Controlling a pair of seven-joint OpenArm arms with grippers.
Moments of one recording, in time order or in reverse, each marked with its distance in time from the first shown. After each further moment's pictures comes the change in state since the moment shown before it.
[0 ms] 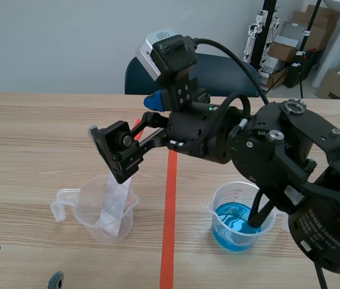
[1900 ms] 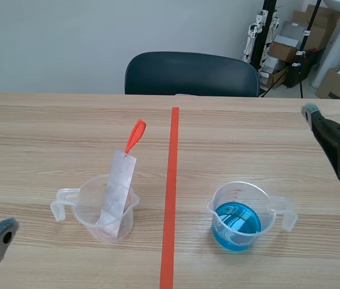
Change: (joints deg) left arm 28.4 -21.2 -6.7 50.0 -10.7 0.6 20.8; right arm -41.6 23.7 44.7 22.1 -8.3 -10.6 25.9
